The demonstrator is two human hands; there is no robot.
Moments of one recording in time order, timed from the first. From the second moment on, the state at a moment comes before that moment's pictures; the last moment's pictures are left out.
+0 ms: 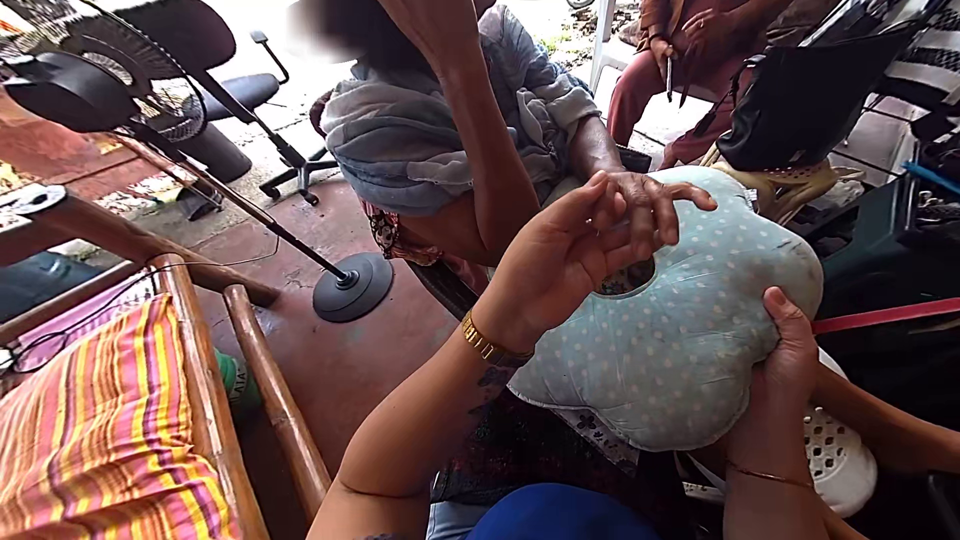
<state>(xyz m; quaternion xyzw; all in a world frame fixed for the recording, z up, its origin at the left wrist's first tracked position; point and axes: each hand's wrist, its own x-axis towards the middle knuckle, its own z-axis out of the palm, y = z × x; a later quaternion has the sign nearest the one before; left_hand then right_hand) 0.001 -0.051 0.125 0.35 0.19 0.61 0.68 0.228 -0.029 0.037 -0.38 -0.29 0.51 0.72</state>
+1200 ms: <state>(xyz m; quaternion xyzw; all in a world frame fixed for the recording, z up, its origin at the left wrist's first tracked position) -0.043 -0.057 0.060 0.52 0.56 0.63 -0.15 0.218 -0.050 0.039 -0.35 -0.31 0.52 0.71</state>
